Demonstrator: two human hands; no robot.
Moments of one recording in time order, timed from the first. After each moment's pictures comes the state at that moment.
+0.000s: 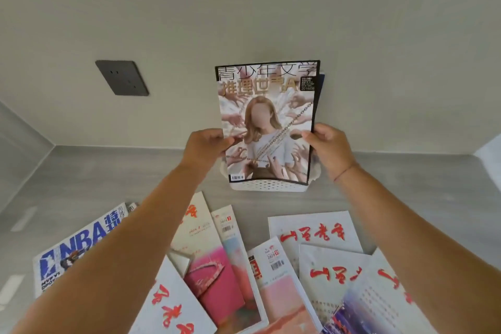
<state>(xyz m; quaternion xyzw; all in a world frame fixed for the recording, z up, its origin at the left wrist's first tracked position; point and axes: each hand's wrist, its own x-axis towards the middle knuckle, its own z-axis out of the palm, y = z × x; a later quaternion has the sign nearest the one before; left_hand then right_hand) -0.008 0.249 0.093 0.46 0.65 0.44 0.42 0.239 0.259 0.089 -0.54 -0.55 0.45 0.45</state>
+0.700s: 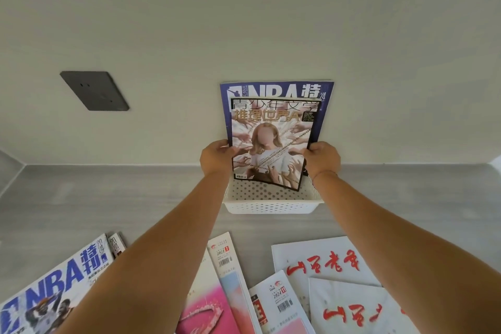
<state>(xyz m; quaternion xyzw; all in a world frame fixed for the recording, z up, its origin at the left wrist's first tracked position) 0.014 0.341 0.017 0.33 0.74 0.46 0.37 0.216 0.344 0.017 -0.76 -0.43 0.31 0.37</state>
